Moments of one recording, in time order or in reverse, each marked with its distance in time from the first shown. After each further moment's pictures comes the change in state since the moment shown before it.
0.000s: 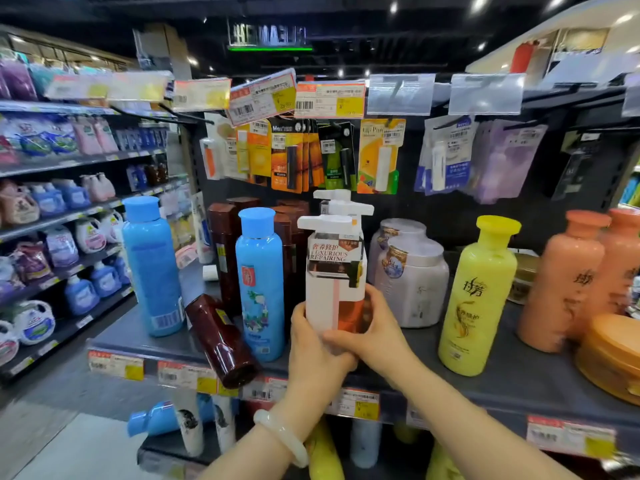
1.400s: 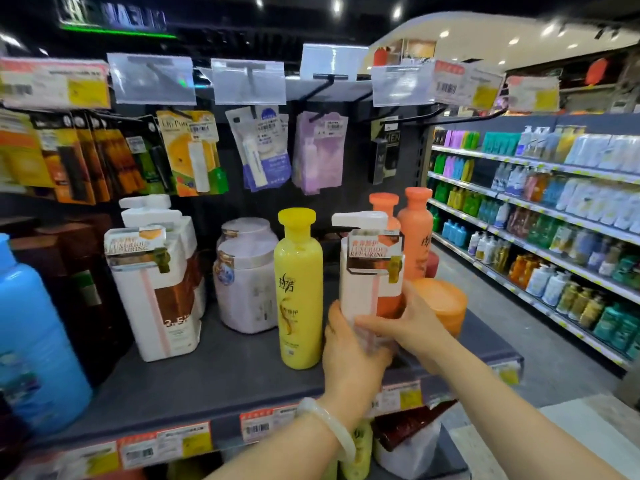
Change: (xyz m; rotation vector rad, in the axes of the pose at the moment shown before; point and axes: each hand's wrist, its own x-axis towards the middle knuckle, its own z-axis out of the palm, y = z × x) left_hand -0.059 0.078 0.225 -0.066 -0.395 0.054; right_hand -0.065 0.041 -0.232 -0.027 0.356 0.150
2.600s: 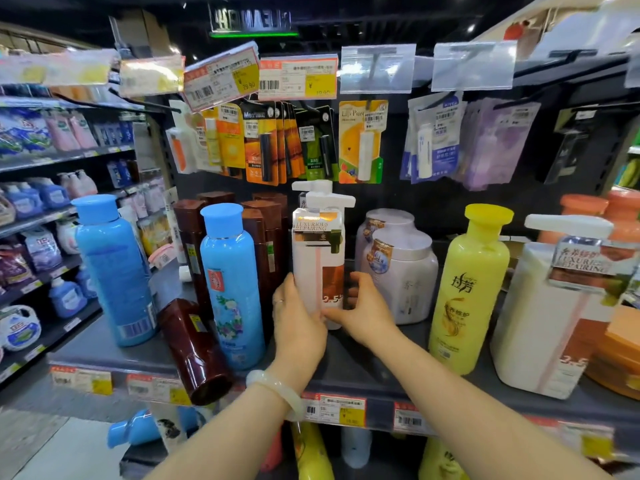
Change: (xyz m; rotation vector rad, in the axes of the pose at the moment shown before) left_hand 0.013 -0.051 -0.240 0.331 0.487 -0.108; right_hand 0.017 -0.053 0.242 -0.186 -0.287 -0.104
